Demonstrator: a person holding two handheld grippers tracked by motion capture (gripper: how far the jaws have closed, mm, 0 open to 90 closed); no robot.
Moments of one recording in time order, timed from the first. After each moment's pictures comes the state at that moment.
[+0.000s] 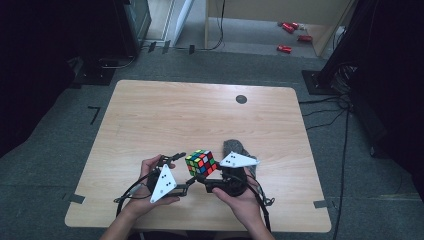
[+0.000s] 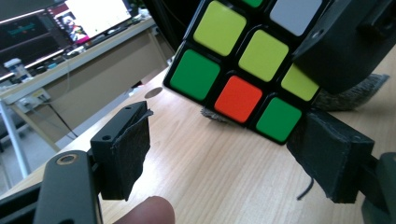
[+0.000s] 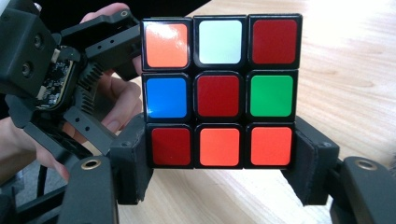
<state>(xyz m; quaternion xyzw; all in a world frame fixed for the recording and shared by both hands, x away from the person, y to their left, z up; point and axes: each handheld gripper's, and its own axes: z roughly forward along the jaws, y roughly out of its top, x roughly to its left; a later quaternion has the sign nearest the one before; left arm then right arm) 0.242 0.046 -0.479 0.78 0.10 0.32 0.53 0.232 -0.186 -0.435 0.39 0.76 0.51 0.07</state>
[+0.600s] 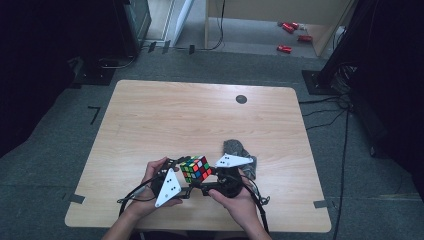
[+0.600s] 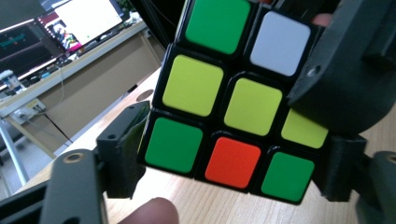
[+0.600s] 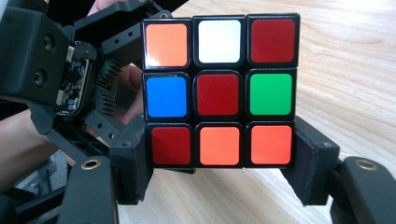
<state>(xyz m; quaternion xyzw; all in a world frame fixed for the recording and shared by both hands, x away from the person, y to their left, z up) 0.238 0.038 -0.487 0.78 0.07 0.32 0.53 0.235 -0.178 -0.445 0.40 0.77 0.49 0.02</state>
